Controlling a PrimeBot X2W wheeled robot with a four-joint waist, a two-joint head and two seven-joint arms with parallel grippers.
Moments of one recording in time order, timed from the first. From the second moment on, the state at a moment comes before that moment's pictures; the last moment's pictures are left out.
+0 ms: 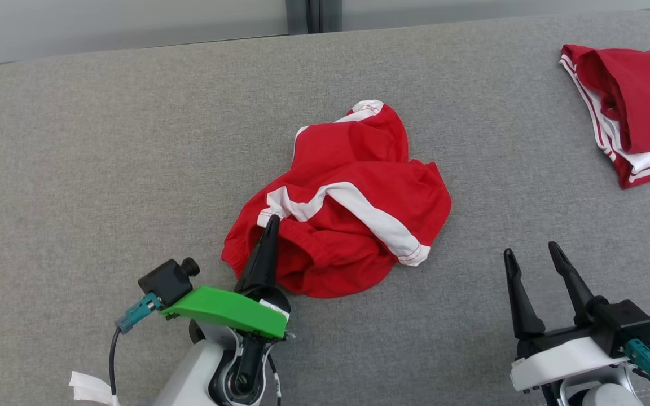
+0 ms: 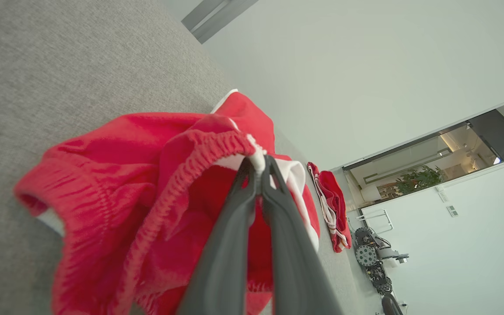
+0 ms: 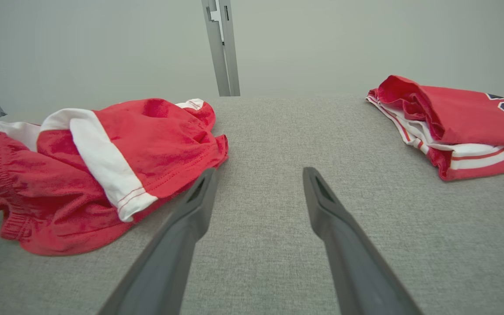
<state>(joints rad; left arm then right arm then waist) -0.30 0.05 -0.51 0.36 -1.17 -0.13 -0.26 0.05 -0.09 0.04 0.06 0.12 0.13 -0.26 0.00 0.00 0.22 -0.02</state>
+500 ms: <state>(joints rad) -0.29 0.07 -0.52 0.35 -1.09 -0.13 -0.26 -0.05 -0.16 0.37 0.18 0.67 0.13 -0.26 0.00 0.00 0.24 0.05</state>
